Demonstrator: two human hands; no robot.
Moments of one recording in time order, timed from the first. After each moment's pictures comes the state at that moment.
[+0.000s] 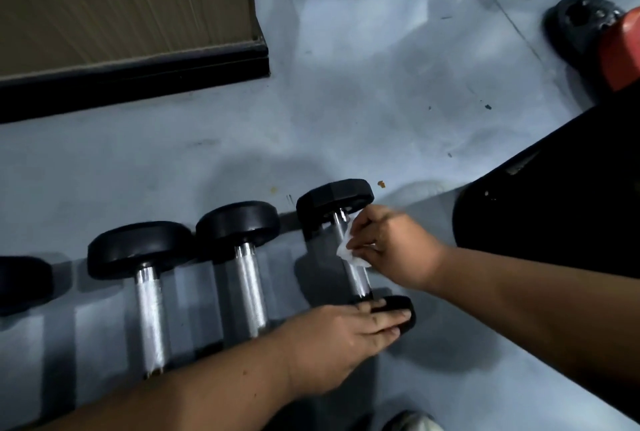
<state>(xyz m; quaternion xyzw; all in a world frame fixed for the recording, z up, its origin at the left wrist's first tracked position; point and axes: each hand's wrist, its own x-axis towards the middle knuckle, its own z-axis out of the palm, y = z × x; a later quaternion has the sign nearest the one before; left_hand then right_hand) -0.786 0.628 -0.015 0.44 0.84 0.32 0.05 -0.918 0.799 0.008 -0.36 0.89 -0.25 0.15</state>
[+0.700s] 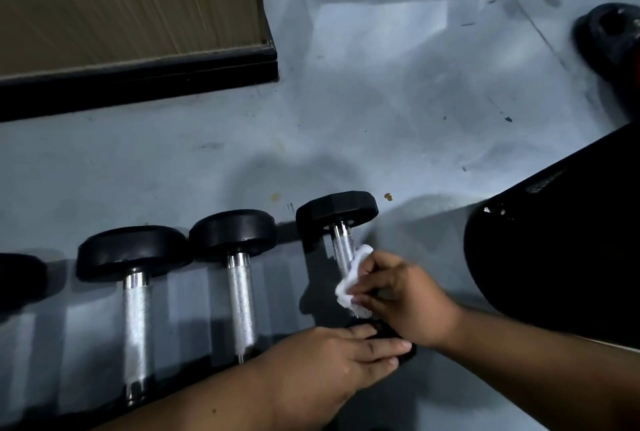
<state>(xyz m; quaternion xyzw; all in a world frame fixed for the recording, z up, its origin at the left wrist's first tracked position) -0.784 0.633 -0.019 0.42 0.87 0.27 0.03 -0.885 0.821 -0.011 -0.32 0.84 -0.39 0.20</state>
